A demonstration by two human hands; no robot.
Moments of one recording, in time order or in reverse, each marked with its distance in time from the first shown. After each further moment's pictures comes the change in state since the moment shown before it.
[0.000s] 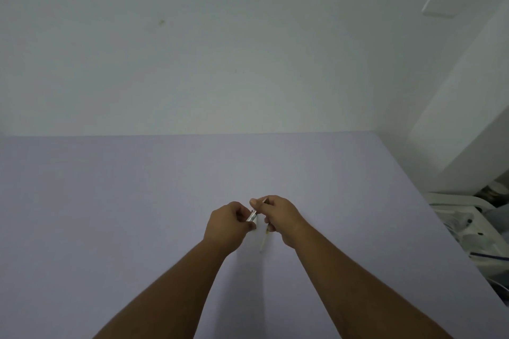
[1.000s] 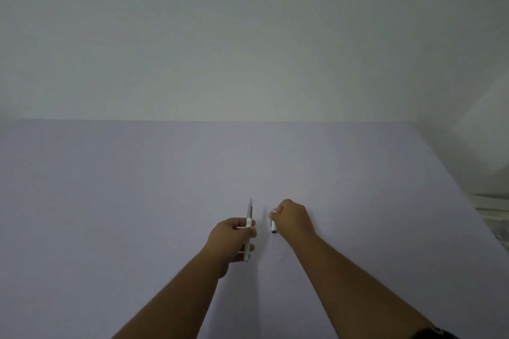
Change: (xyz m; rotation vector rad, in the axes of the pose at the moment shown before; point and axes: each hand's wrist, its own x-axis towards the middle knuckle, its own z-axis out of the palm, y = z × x) left_hand 0.021 -0.040 -0.006 -0.532 -0.150 -0.453; right_hand 0.079 0.040 0.021 -0.666 0.226 0.107
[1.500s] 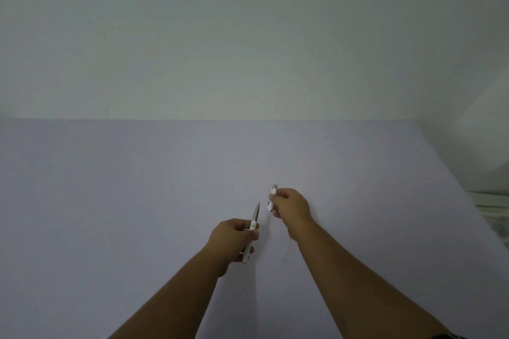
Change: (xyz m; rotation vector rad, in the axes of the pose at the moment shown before) left_hand 0.014 -0.003 -0.012 0.105 -0.057 0.006; right_hand 0.009 -0.022 0.003 0.631 -0.032 0.064
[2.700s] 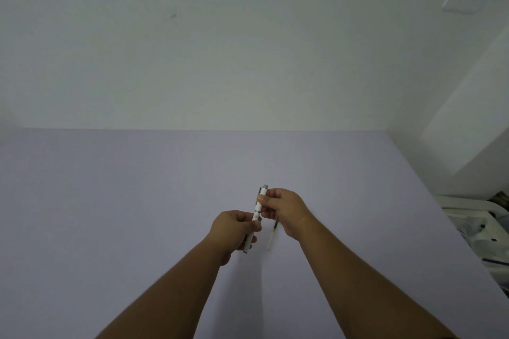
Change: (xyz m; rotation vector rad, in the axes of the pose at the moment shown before) left_hand -0.054 0.018 0.027 -0.019 -0.008 0.158; right_hand -0.070 -0.018 -0.049 0.242 -0.295 -0.142
